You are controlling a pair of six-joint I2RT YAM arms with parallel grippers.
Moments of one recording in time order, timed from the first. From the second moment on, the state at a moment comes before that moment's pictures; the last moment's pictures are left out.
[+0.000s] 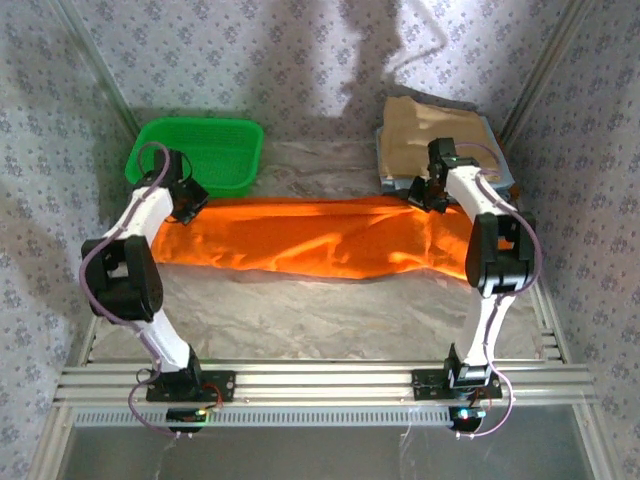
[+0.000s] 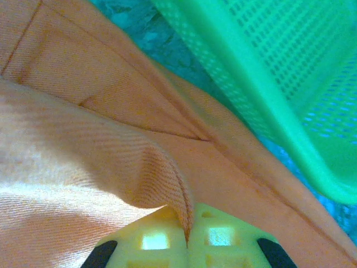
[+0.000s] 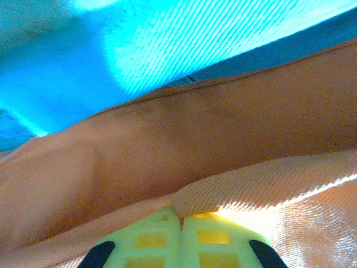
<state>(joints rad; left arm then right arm) 0.06 1.76 1.34 -0.62 0.08 -0.76 0.05 1.97 1.58 -0.82 -0.12 0.46</state>
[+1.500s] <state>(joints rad) 0.18 1.41 0.77 -0.34 -0.12 -0.76 0.06 1.29 1.06 -0.82 0.04 0.52</state>
